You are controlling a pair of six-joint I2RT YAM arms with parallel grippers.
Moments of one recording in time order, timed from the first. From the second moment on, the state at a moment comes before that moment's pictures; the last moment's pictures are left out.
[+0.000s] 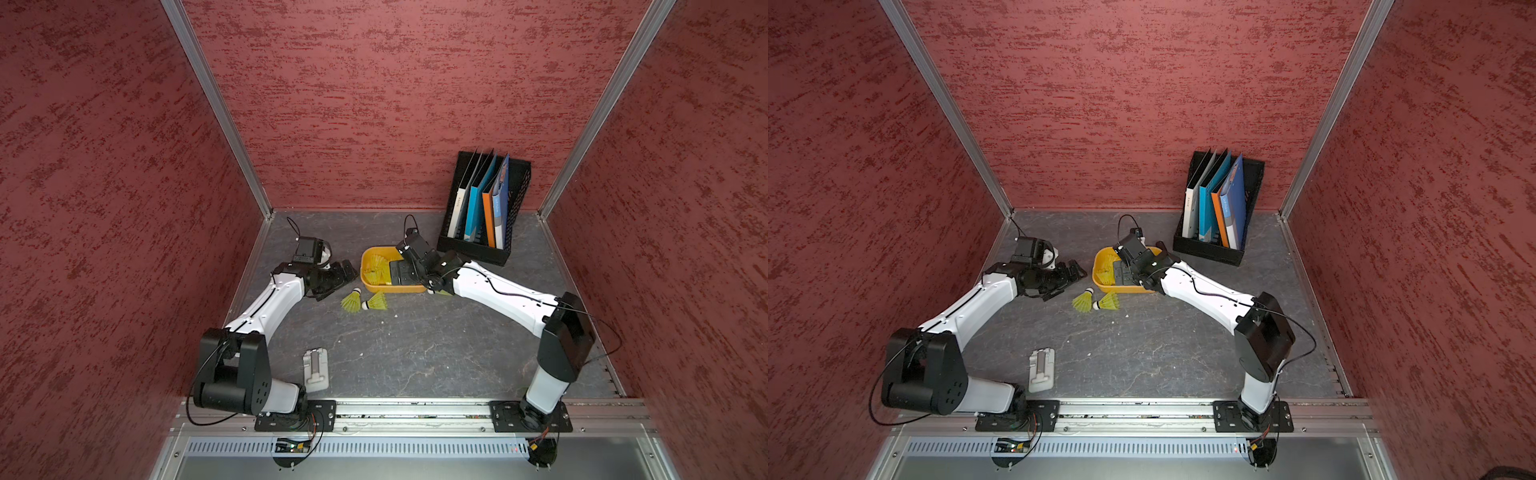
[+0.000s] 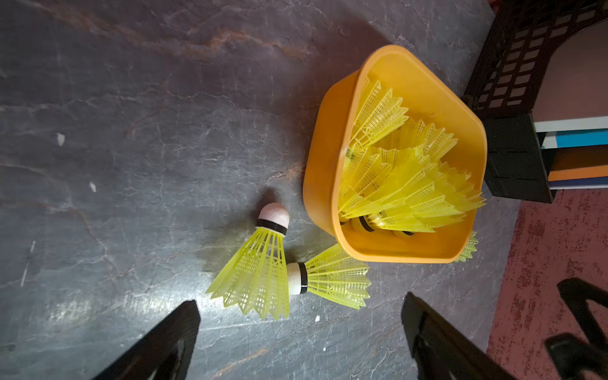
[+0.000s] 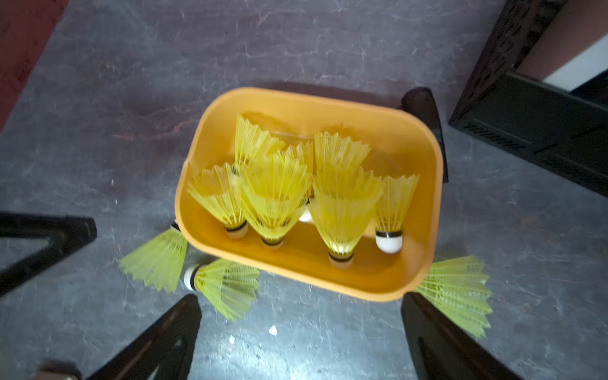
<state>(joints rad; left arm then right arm) -0.12 1.42 0.99 -0.62 0.35 -0.58 0.83 1.73 1.45 -0.63 0.26 0.51</state>
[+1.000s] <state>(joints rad) -0.41 1.45 0.99 -0.68 0.35 0.34 0.79 1.29 1.01 -0.49 0.21 0.33</state>
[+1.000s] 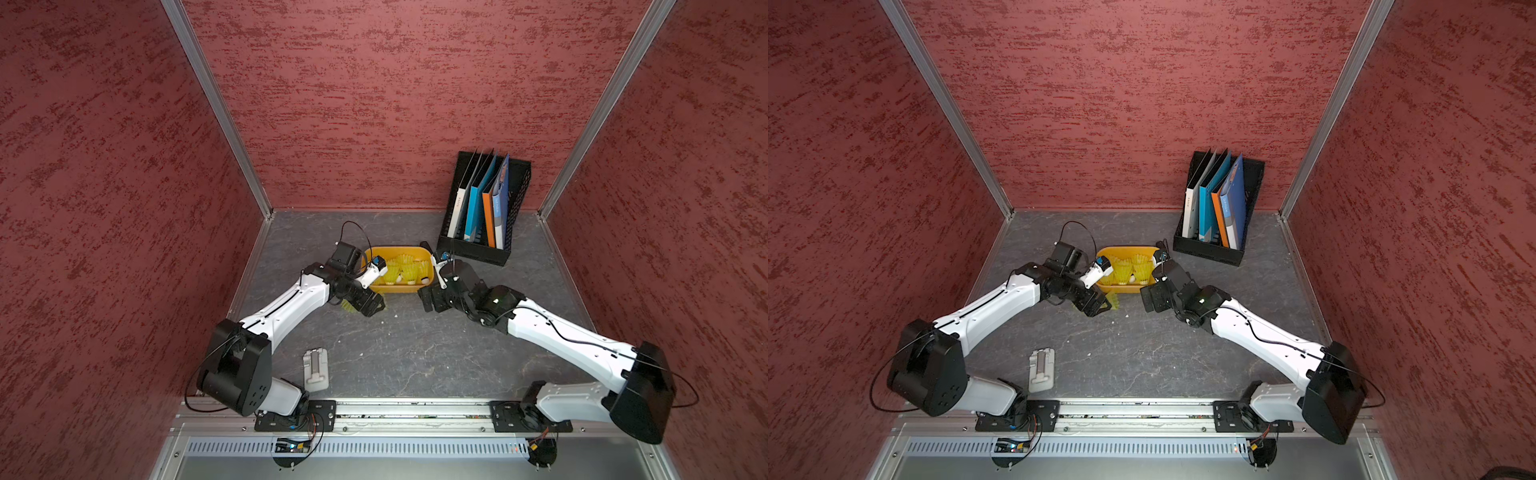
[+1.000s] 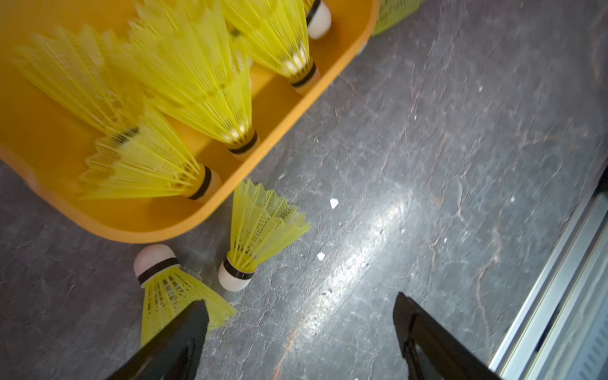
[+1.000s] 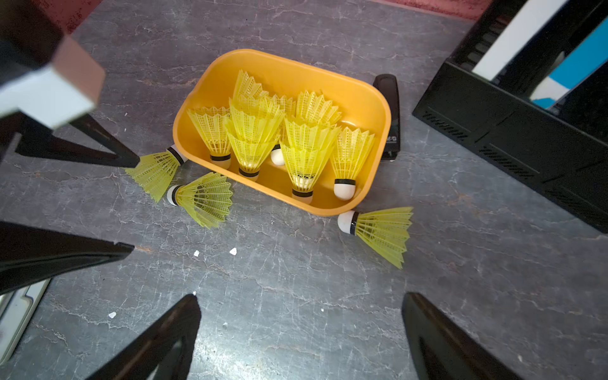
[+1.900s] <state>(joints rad) -0.46 1.60 0.94 -0.56 0.18 0.60 0.72 1.24 0.98 -0.52 0.16 0.33</state>
